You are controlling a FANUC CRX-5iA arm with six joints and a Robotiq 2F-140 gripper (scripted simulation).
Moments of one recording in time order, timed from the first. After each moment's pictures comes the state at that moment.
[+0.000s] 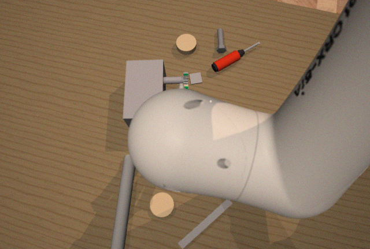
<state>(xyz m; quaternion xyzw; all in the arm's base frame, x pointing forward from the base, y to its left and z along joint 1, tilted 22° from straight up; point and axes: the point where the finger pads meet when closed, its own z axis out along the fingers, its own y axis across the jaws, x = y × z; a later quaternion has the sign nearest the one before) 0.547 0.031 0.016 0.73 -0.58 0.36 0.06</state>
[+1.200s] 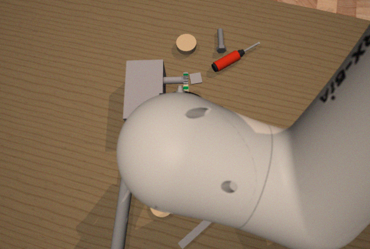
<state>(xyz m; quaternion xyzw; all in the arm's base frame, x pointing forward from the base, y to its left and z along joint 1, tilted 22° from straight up) 0.524 0.056 0.052 0.73 -0.58 0.36 0.06</state>
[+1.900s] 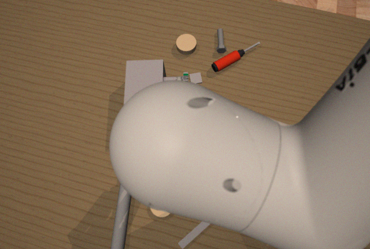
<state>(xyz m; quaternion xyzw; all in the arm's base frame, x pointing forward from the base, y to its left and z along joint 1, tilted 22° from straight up) 0.515 0.058 0.075 0.73 -0.58 0.36 0.06</state>
